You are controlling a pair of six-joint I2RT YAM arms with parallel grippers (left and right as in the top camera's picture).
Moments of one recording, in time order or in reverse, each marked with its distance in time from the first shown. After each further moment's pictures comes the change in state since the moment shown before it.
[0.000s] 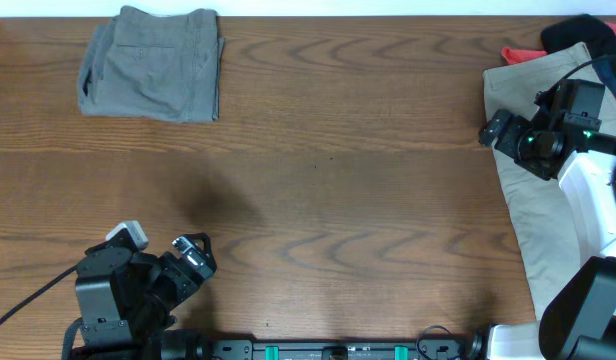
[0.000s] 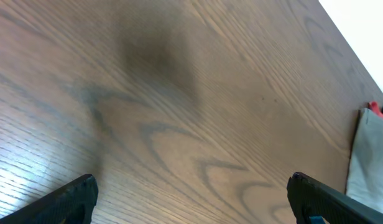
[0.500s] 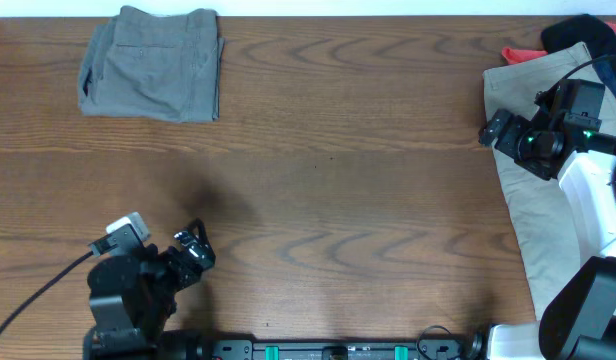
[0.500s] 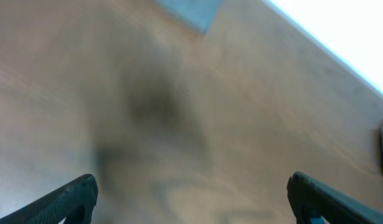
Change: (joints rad) left arm 0.000 -0.149 -0.224 0.306 -0.076 0.134; right arm 0.000 0.000 0.000 0.000 0.000 0.000
